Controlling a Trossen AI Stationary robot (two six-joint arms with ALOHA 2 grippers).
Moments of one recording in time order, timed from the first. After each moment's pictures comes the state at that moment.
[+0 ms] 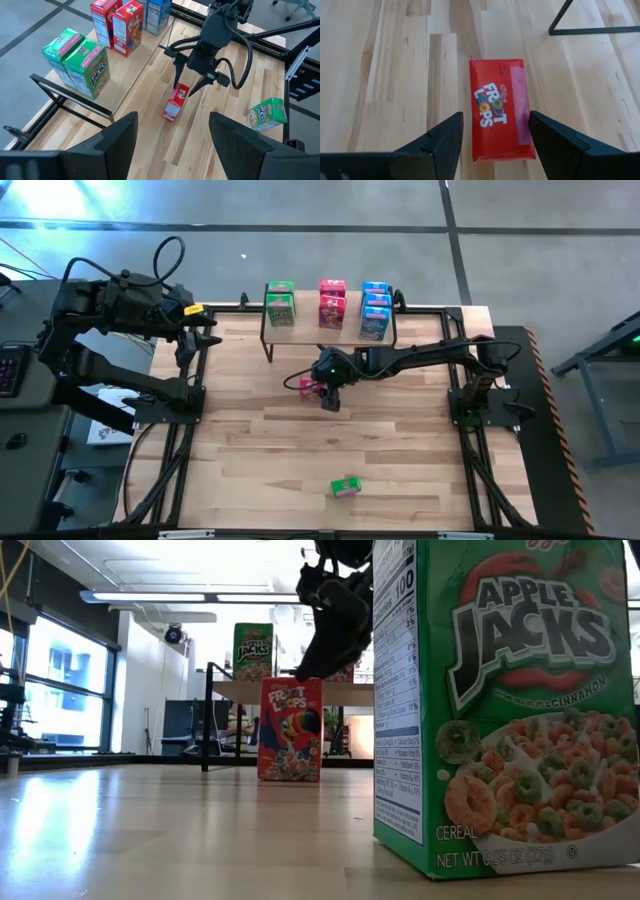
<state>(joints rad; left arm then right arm) 0.15 1.07 1.84 -1.46 -0.12 -0.27 -0.05 1.83 1.36 -0.38 0.02 -0.02</state>
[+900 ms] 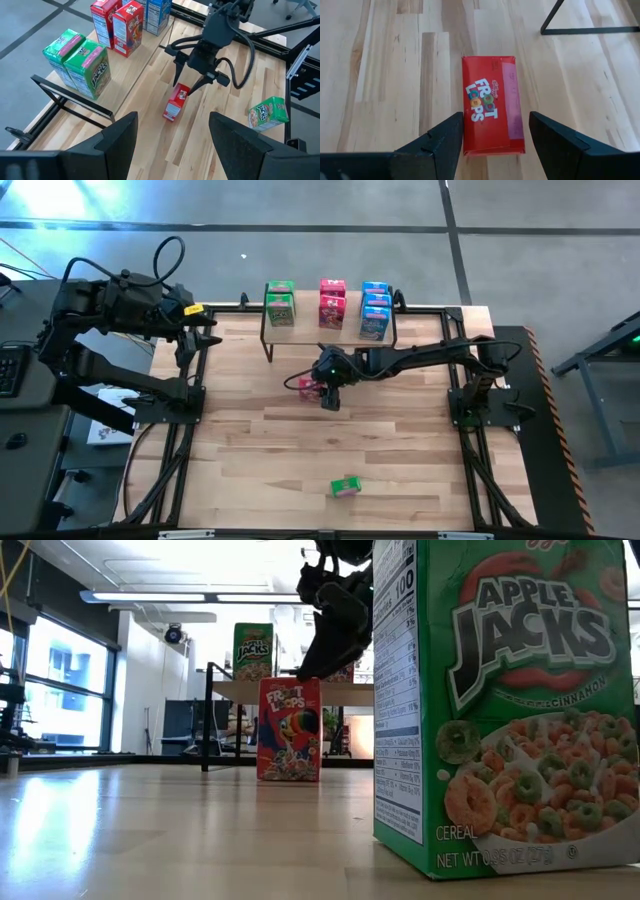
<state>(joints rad) 0.15 1.07 1.84 -1.46 -0.13 -0.26 -0.05 1.82 1.36 -0.38 0.07 -0.02</state>
